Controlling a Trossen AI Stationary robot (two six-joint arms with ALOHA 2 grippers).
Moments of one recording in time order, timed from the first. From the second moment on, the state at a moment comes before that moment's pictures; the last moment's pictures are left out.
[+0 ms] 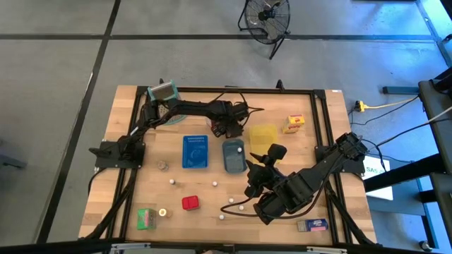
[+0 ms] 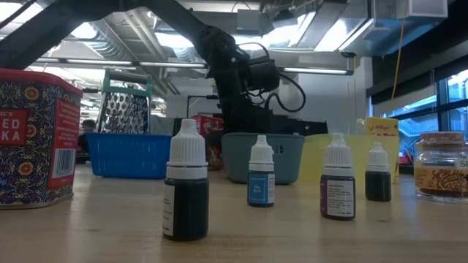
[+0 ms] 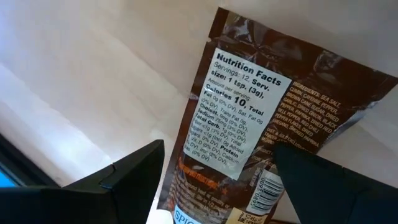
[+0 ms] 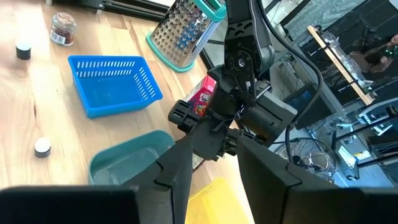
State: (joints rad) left arm 0.30 2.23 1.67 -0.69 -0.18 1.25; right arm 0.63 1.91 1.97 -1.49 1.10 0.77
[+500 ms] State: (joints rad) left arm 0.30 2.23 1.66 -0.77 -0.07 1.23; right arm 0.63 1.91 1.97 -1.47 1.09 0.77
